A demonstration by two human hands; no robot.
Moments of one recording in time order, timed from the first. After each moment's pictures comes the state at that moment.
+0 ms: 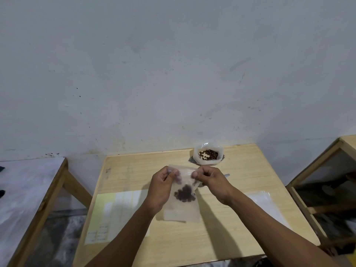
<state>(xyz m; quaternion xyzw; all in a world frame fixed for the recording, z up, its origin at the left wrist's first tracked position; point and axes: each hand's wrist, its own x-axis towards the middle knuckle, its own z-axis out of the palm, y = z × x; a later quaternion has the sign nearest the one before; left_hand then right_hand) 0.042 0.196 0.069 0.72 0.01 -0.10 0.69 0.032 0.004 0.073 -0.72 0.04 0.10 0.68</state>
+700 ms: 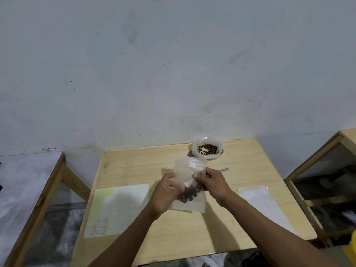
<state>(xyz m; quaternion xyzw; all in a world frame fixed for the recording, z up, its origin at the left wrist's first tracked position) 0.031 0.199 0.023 0.74 0.02 -0.22 0.64 0.024 0.002 0.041 -0.70 0.15 0.10 0.69</state>
